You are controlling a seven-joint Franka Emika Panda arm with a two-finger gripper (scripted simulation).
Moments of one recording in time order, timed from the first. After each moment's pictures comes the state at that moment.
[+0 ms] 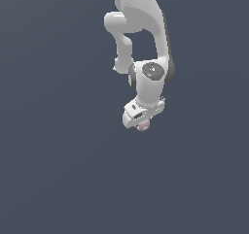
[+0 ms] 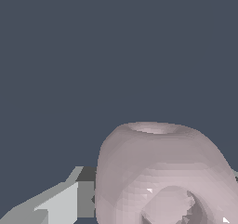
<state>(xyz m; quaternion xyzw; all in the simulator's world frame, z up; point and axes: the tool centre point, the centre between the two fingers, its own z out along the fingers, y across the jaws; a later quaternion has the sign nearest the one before) -0.029 0.087 0.096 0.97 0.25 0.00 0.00</state>
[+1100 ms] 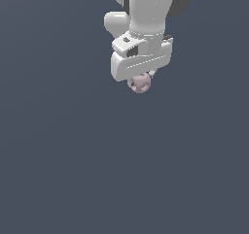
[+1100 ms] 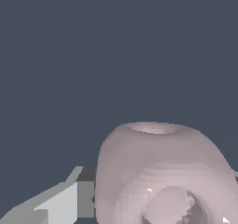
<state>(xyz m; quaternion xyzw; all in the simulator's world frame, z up) -0.052 0.056 0.326 0.97 0.25 0.00 0.00</state>
